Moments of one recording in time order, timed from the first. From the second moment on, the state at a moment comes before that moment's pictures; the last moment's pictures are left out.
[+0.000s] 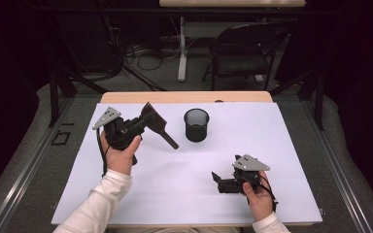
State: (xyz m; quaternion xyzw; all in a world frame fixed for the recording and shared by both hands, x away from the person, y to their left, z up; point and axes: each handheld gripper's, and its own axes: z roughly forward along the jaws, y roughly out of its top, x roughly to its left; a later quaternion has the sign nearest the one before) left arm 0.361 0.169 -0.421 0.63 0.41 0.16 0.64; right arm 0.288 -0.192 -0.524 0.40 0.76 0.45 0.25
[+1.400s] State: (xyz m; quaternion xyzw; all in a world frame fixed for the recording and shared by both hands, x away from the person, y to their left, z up) left arm 0.414 0.136 -0.373 0.62 0.44 0.18 0.62; right arm 0.290 -0.194 -0.529 0.40 0.76 0.45 0.24
